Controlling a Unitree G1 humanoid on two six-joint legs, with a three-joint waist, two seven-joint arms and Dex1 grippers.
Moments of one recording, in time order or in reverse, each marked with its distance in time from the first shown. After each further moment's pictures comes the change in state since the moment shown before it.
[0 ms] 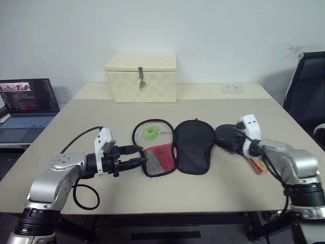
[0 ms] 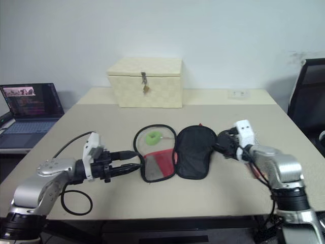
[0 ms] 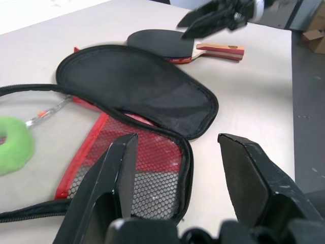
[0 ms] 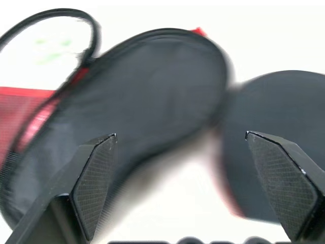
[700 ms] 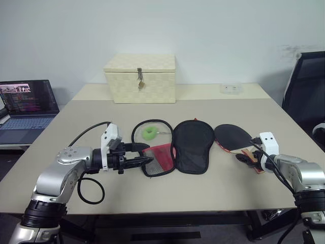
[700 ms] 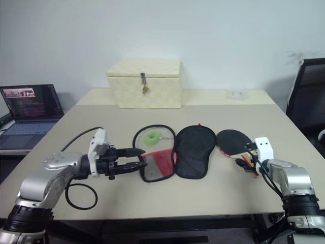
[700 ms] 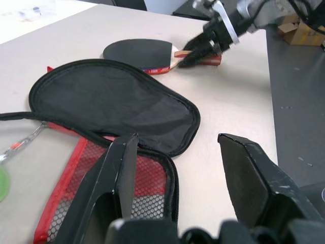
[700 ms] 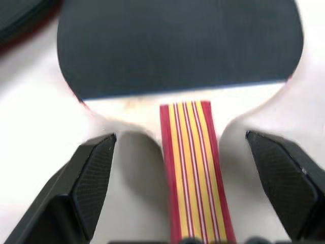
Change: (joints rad) left arm -0.063 -0.003 -0.046 0.005 0.003 -0.001 -0.036; right arm 0.084 -0.012 -0.028 0.240 -0.137 -0.100 -0.001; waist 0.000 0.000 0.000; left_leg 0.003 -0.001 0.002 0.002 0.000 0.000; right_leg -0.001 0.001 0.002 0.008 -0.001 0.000
